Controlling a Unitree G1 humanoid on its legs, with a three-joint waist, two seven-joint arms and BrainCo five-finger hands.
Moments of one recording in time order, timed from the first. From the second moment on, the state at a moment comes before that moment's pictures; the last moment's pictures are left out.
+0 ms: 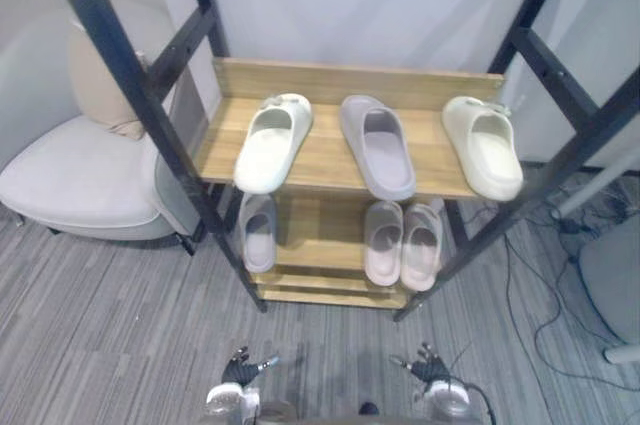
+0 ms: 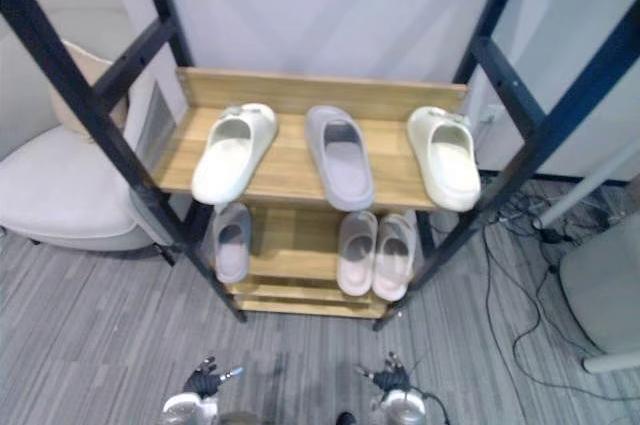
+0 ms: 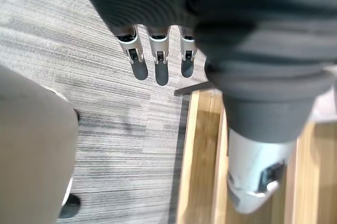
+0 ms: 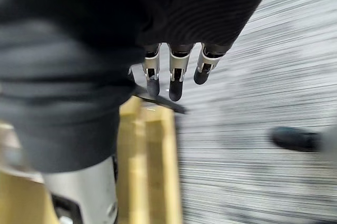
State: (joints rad) left arm 0.04 0.07 0.03 1.03 -0.09 -0.08 0.09; right arm 0.12 -0.05 -0.03 0.62 0.03 -0.07 -0.15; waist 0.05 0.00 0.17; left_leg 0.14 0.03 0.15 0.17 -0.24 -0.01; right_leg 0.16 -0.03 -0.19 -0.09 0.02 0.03
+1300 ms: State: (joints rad) left arm 0.07 0.11 -0.02 0.95 -0.06 -0.10 0.07; right arm -0.26 -0.21 0.01 -0.03 -0.07 -0.15 -0.21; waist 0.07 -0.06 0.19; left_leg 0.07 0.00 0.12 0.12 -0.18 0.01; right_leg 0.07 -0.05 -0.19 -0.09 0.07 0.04
